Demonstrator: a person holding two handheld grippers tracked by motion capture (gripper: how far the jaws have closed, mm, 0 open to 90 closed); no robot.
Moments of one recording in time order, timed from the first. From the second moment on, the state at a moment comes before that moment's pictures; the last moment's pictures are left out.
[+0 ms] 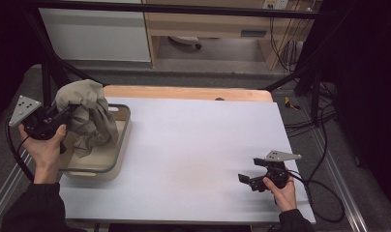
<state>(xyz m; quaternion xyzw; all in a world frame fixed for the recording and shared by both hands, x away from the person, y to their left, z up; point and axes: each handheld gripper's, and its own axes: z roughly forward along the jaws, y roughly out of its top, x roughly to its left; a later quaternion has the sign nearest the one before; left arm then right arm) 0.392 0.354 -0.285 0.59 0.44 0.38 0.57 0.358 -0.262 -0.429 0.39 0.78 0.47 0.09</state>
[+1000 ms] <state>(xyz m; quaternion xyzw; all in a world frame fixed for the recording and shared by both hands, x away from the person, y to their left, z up) 0.377 0.341 -0.262 0.55 0.41 0.39 0.61 0.358 -0.262 -0.429 0.39 0.78 0.47 0.09</state>
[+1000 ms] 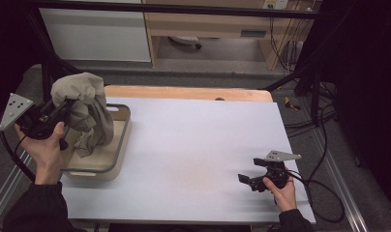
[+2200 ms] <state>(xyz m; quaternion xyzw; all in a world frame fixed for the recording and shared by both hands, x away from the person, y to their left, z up) 0.376 0.307 -0.239 0.54 0.38 0.38 0.65 0.358 -0.262 -0.429 0.39 0.78 0.47 0.09</state>
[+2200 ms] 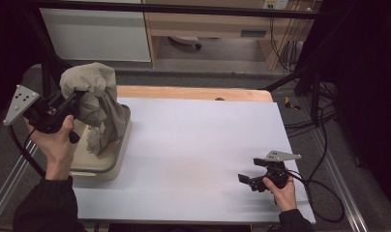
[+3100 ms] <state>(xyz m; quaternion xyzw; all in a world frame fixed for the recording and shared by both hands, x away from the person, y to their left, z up) 0.381 0.269 -0.229 0.55 0.35 0.37 0.66 0.358 -0.262 -0.429 0.39 0.78 0.47 0.09</state>
